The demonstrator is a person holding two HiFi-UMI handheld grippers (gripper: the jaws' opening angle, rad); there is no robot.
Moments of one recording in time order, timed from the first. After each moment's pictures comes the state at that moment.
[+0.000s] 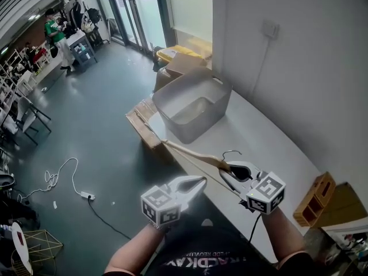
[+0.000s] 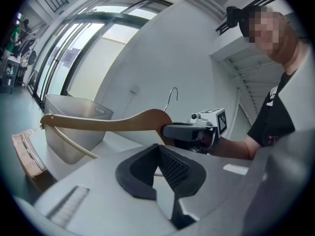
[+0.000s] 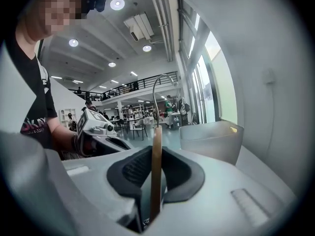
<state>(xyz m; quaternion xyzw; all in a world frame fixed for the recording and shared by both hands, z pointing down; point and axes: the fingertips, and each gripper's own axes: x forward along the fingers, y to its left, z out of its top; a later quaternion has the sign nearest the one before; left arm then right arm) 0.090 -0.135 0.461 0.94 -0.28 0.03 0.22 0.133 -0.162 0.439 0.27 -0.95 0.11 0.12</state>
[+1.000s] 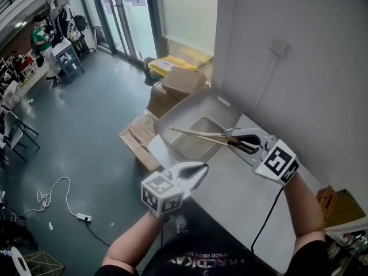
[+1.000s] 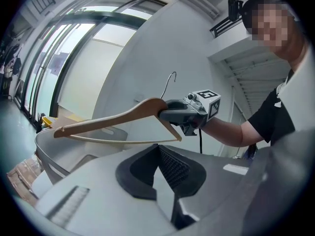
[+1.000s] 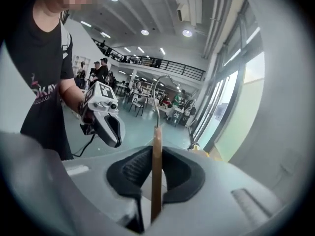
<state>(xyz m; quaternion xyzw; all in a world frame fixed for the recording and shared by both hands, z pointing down) 0.028 -0.315 0.420 0.96 -0.24 0.04 0.17 0.082 -0.358 0.367 0.24 -0.92 -0.13 0.27</state>
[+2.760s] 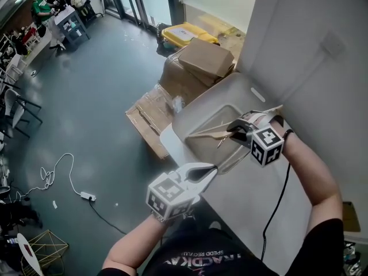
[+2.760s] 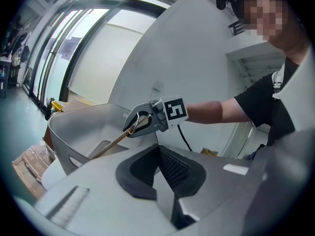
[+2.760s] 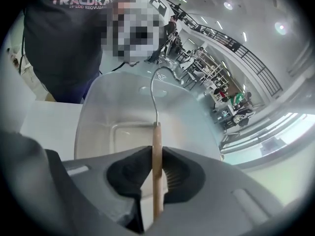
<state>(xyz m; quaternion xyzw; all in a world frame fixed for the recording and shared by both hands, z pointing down) -0.030 -0.417 0.497 0.94 -0.25 0.10 0.23 0.006 -0.522 0.573 -0.06 -0.80 -0.33 0.49</state>
